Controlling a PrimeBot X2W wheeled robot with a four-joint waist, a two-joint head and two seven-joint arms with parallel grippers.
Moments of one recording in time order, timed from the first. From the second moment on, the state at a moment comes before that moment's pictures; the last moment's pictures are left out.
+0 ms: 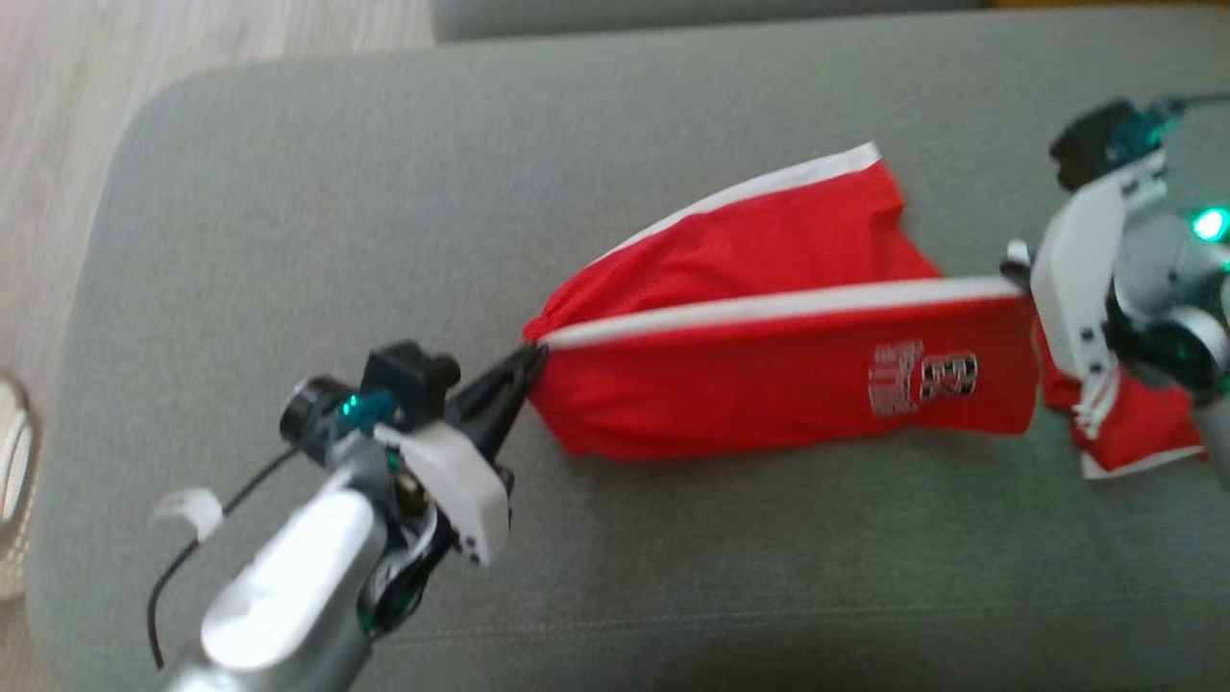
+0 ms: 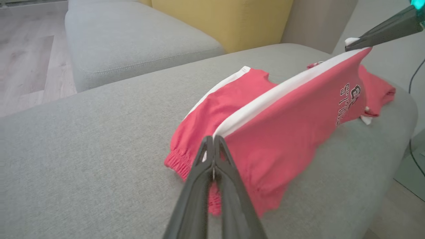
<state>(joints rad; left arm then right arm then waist) -0.39 0.30 -0.70 0.26 -0.47 -0.07 -0.04 -0.64 -0.53 0.35 0.27 0.54 0.13 0.90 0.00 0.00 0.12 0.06</state>
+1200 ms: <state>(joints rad) -0.73 0.11 -0.76 0.67 -0.46 -0.12 -0.21 -1.10 -0.40 0.44 0.88 0.37 0.13 0.37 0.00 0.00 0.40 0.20</state>
